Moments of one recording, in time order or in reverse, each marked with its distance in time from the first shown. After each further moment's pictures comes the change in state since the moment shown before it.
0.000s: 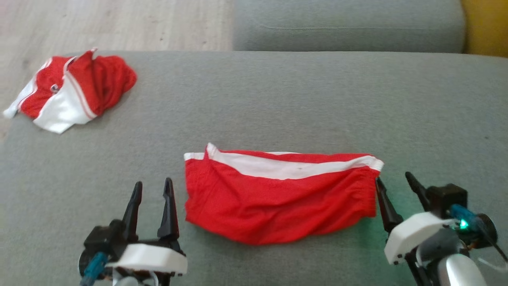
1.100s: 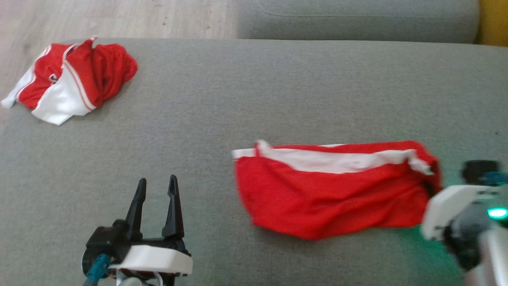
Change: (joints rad) left arm 0.027 0.003 -0.015 -0.082 0.010 0.034 0.007; right arm -0.171 -0.072 -0.141 0.235 0.119 0.001 0.305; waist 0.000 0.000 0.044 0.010
